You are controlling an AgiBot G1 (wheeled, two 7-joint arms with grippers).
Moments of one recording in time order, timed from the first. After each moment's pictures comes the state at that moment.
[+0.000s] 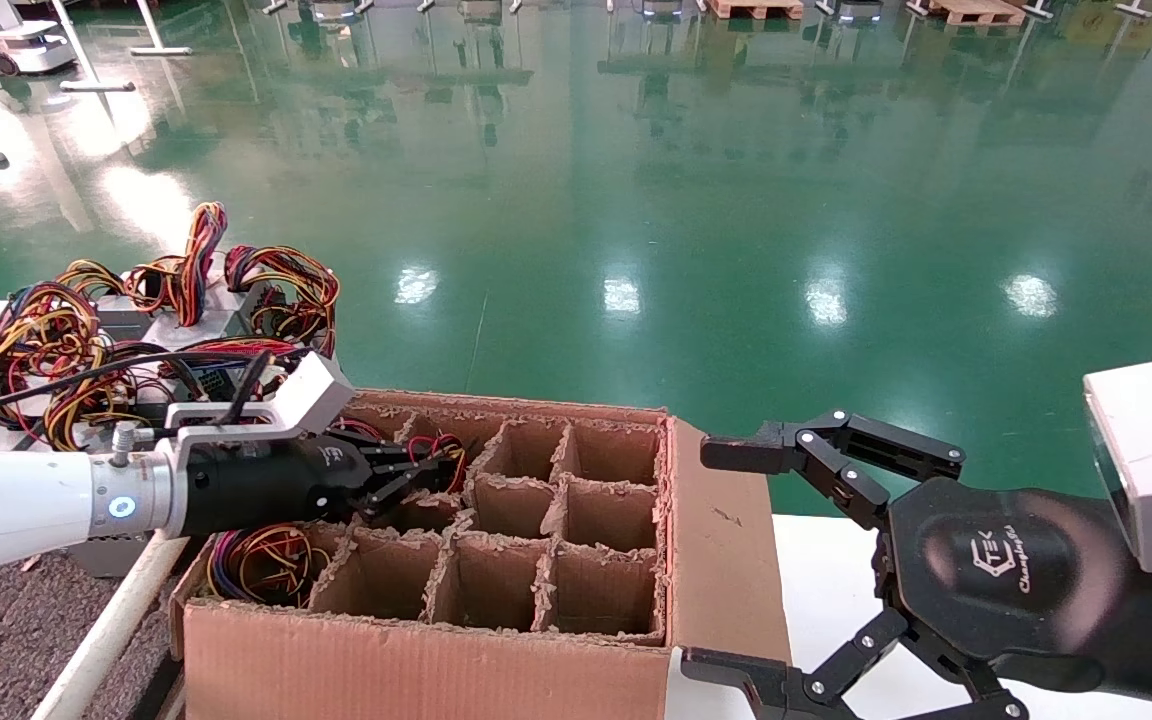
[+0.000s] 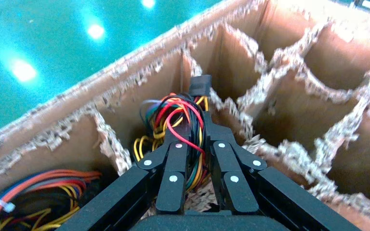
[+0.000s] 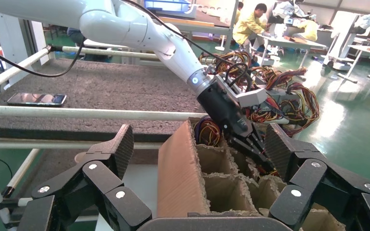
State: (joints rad) left arm -1.60 1.12 0.52 0.02 1.27 1.28 0.21; right arm 1.09 -0.58 -0.36 1.26 -0.68 -1.46 0.14
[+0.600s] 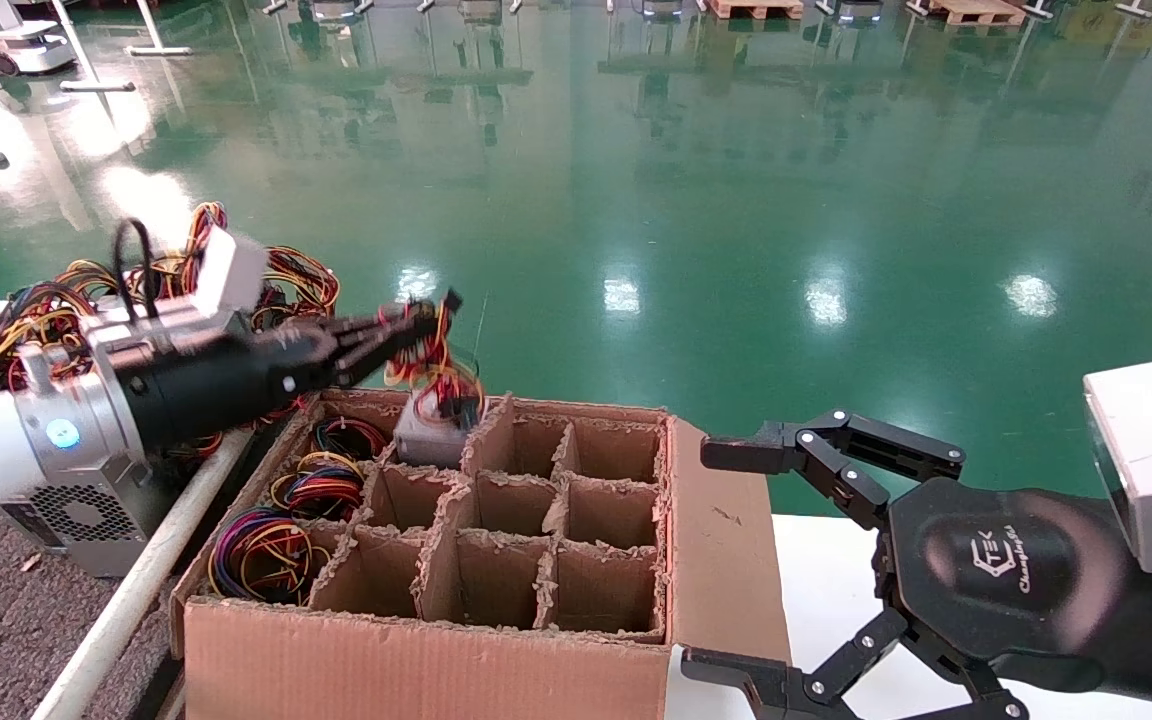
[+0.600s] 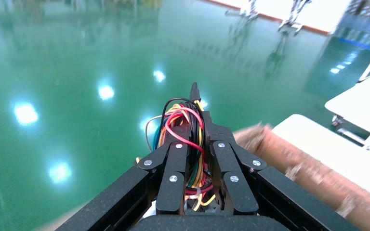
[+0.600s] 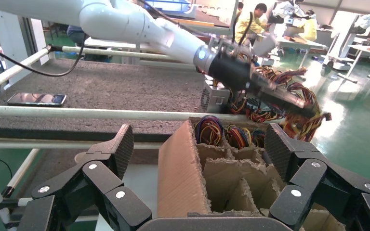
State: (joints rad) left arm -1.63 1.07 0.41 0.00 1.11 1.34 0.14; right arm 1.09 -0.58 -0.36 1.26 -0.68 -1.46 0.14
